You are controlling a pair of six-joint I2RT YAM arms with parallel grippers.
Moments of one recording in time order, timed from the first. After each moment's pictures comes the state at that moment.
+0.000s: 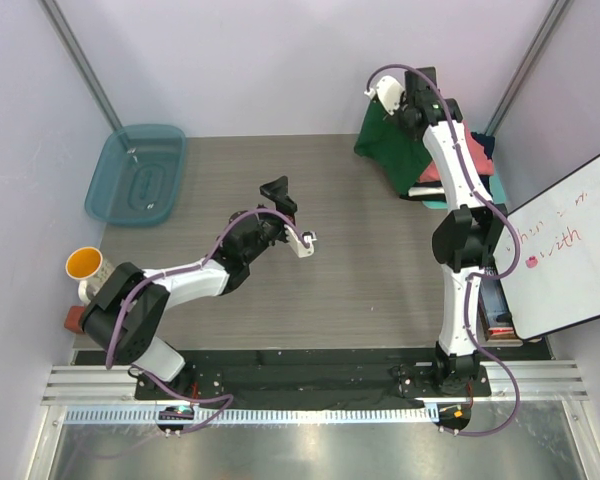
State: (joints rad) left arm -0.63 1.53 0.70 0.76 0.08 1.41; right arm 0.14 2.23 2.40 -0.88 0.13 -0.79
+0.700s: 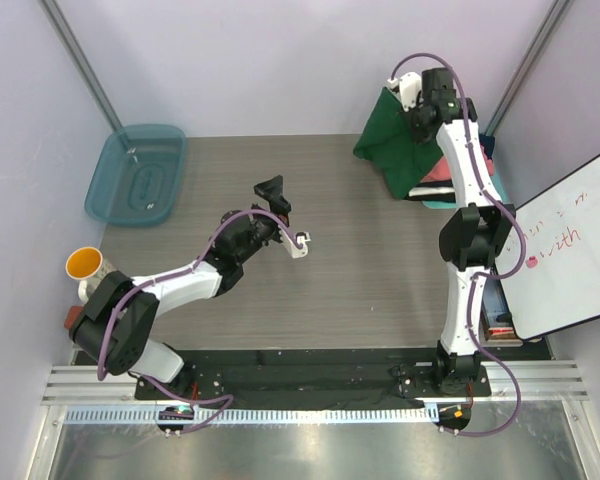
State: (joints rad) left arm -0.60 1.47 0.67 0.72 0.12 1.41; right arm 0.09 2.23 2.40 -0.93 0.05 -0.54
